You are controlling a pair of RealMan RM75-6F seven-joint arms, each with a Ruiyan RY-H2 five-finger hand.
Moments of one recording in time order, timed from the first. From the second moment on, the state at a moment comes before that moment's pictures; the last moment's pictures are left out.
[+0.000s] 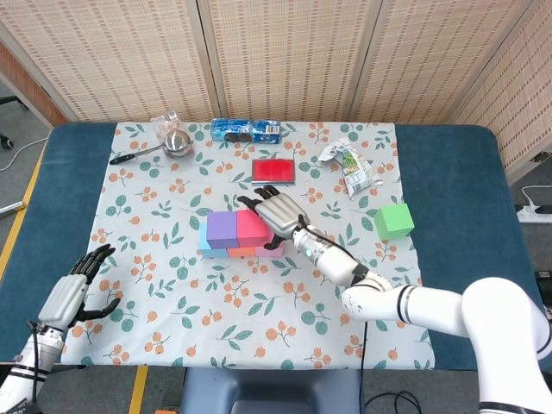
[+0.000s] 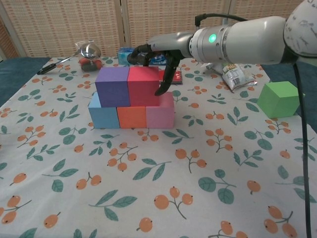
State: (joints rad) left arm -0.28 -1.19 -0.02 -1.55 1.50 1.26 -0.35; right arm 1.24 -1.51 0.20 -1.35 -0.80 0.63 -0.28
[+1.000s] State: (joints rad) left arm -0.42 -1.18 -0.06 -1.51 1.51 1.11 -0.35; right arm 1.17 -1.37 0.21 -1.47 -0.81 0.69 -0.22
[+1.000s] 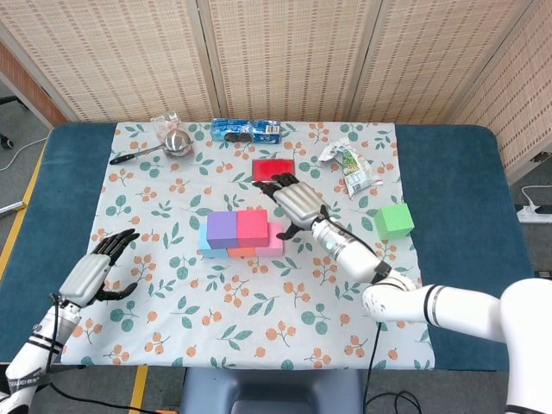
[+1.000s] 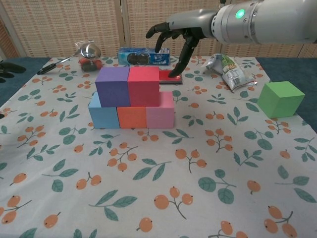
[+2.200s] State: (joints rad) left arm -0.64 -1.34 -0.09 -1.45 1.37 0.90 0.09; right arm 1.18 -1.58 0.27 -1.14 -0.94 0.58 -0.05
